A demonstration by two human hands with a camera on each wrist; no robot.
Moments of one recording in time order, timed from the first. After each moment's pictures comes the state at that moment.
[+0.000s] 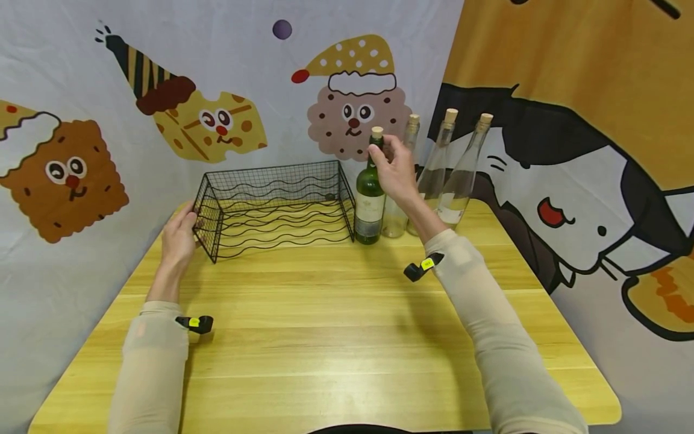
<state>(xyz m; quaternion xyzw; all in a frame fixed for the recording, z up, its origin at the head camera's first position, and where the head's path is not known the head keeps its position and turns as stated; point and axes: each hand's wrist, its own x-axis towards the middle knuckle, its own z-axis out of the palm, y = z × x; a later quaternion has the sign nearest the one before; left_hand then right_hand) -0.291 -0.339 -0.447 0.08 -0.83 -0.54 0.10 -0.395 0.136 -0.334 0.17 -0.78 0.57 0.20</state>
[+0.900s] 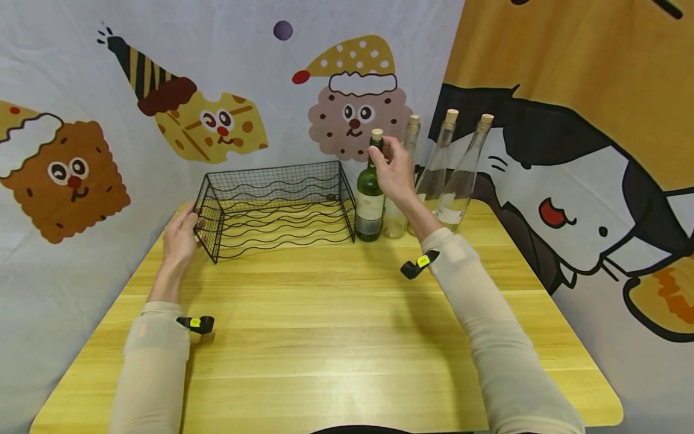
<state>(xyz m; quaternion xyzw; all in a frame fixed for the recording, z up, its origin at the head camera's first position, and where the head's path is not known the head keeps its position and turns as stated) -0.290 -0.338 -0.446 0.08 -0.82 -0.55 0.11 -0.409 0.134 -0.344 0.16 -0.78 0.56 0.22</state>
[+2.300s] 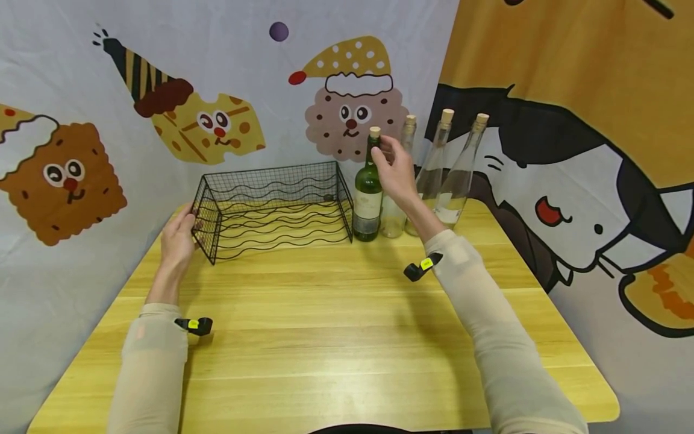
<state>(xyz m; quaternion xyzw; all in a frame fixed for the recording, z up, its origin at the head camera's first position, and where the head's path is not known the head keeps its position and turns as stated) -0.290 -0.337 -0.447 0.08 -0.83 -0.54 0.12 -0.403 0.147 -0.342 0.15 -0.80 0.56 0.16</state>
